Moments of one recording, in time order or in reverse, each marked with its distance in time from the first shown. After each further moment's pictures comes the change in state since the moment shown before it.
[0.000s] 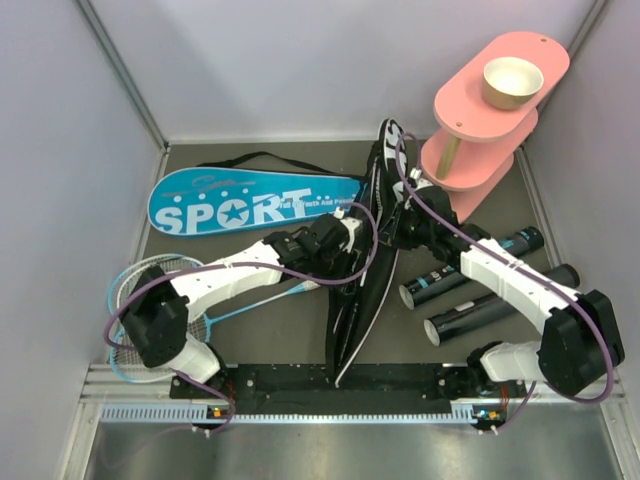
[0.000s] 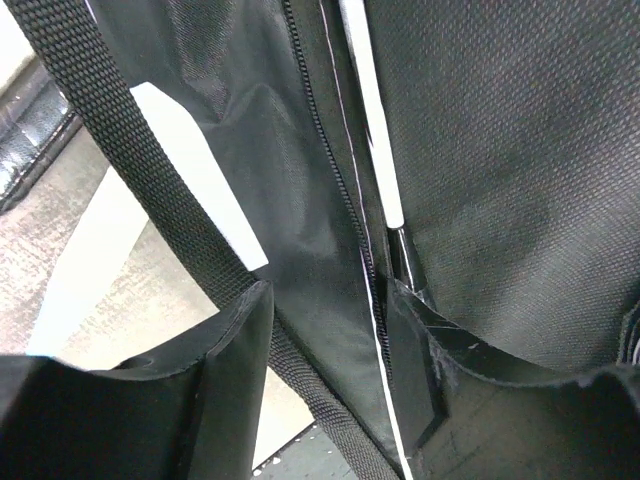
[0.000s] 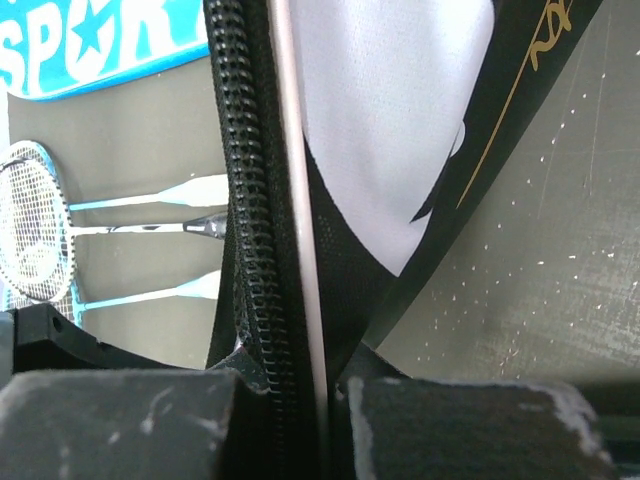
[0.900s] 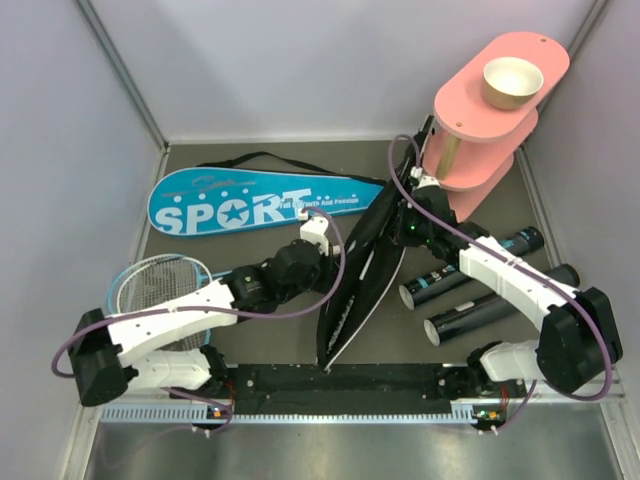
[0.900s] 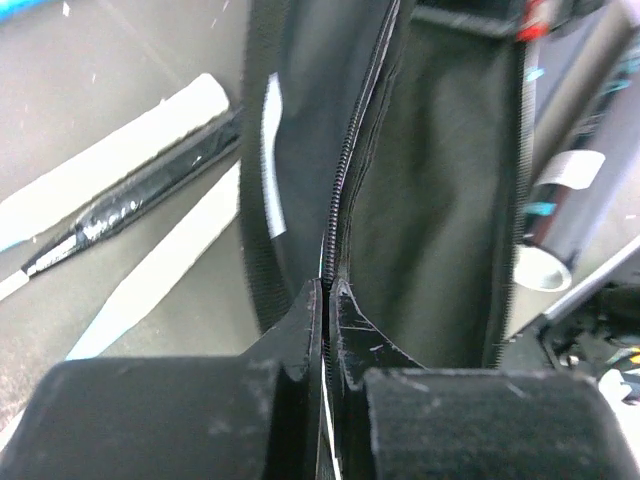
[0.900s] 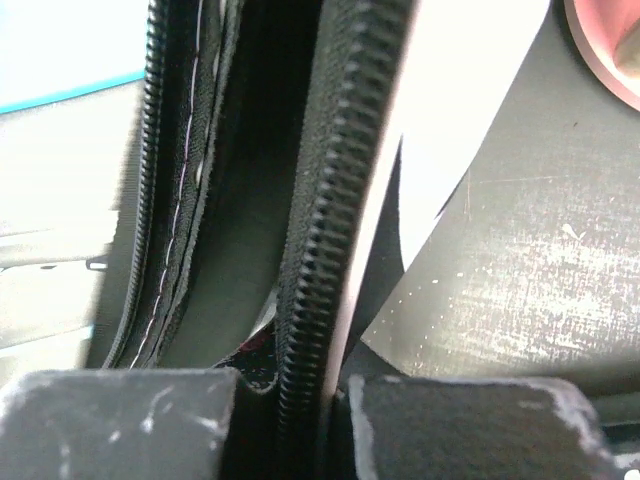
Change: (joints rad) left arm -0.140 -0.407 -0.255 0.293 -0.375 -0.101; right arm 0.000 0.008 0.006 -0.035 0.180 -0.125
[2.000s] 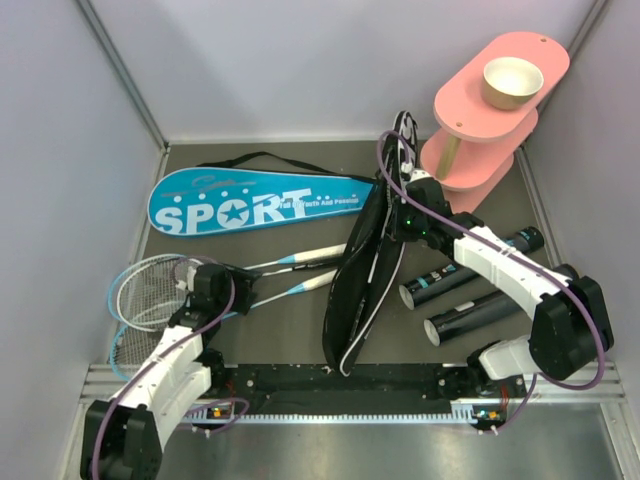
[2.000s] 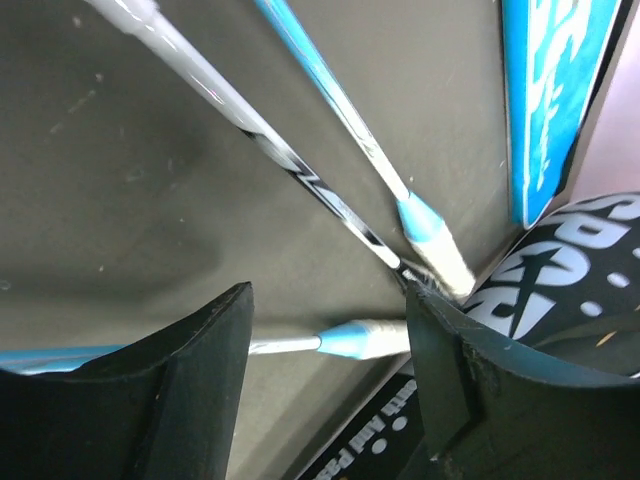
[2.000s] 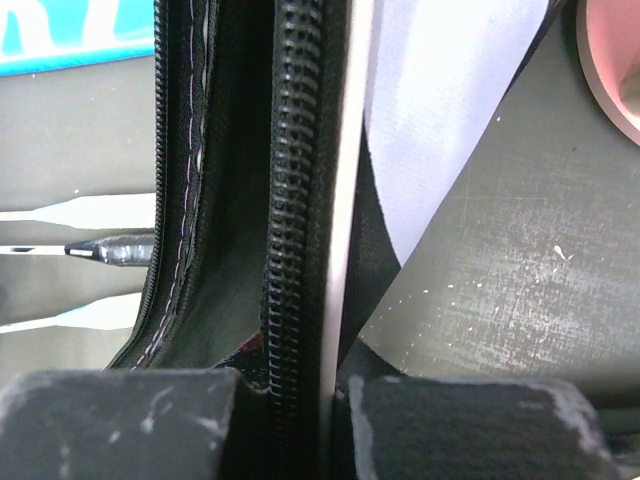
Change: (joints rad) left arm 0.849 -0.352 -0.613 0.031 0.286 -0.806; right arm -0.003 0.077 0.096 -0.064 -0.022 -0.089
